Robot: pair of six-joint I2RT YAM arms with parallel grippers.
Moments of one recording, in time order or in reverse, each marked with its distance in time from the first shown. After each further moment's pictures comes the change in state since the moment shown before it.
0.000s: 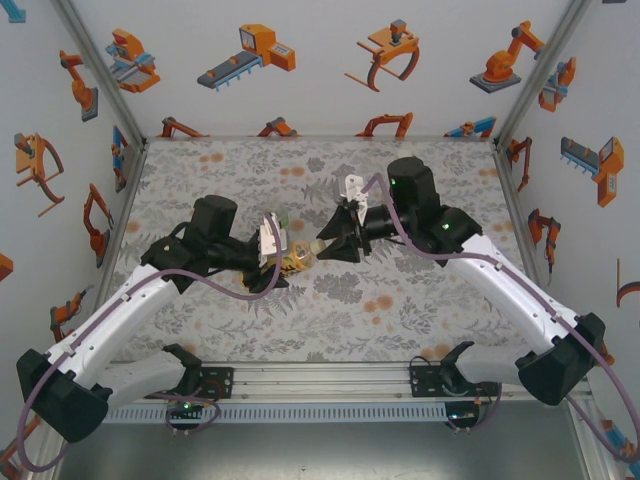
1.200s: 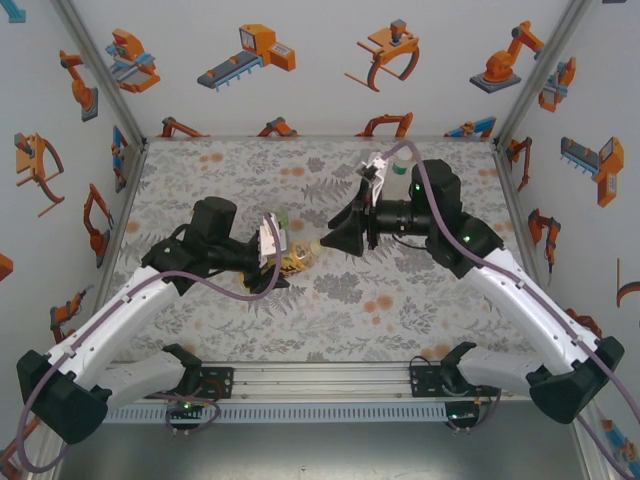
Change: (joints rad) left arm 0.000 -0.010 -0.024 0.027 0.018 -0.014; right arm -0.010 -0.096 -0.003 0.078 0.194 0.434
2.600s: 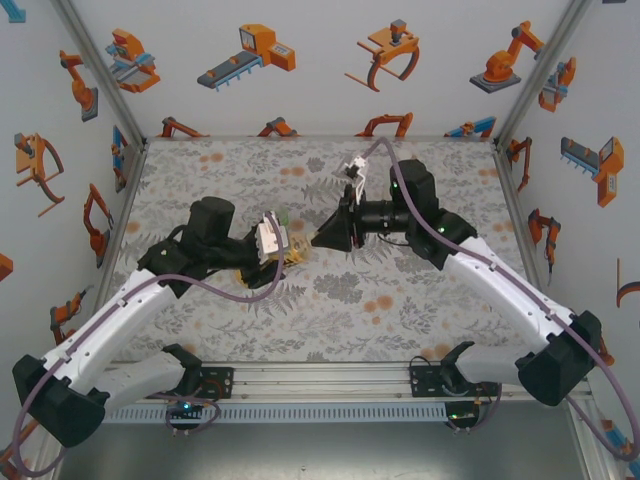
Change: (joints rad) left arm -0.010 -0.027 0.007 0.016 -0.195 -0.020; right arm -0.003 0.091 -0.084 0.124 0.027 0.227
